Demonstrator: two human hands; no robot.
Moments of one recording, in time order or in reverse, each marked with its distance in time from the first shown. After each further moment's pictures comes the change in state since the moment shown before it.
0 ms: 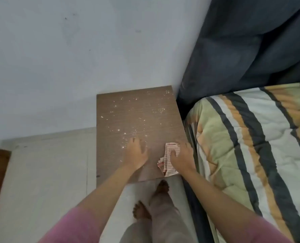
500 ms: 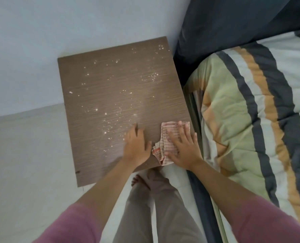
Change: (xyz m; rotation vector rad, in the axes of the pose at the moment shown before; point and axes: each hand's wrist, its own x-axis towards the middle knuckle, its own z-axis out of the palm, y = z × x) left_hand 0.049 -0.051 0.113 0.255 -0.215 0.087; right_hand 0.048 0.127 0.056 -0.623 -0.316 -0.276
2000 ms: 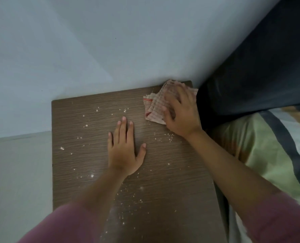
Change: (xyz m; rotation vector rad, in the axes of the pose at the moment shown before) left_hand 0.204 -0.058 -0.060 0.220 0.186 -0.103; right_hand 0.331 0.000 -0.125 0.216 0.453 -0.189
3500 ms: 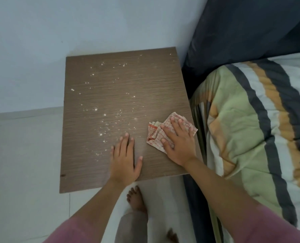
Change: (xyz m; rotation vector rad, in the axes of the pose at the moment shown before) left_hand -0.246 0.012 0.065 -0.092 0.054 0.058; right_hand -0.298 -0.041 0.008 -0.070 -0.136 0.124
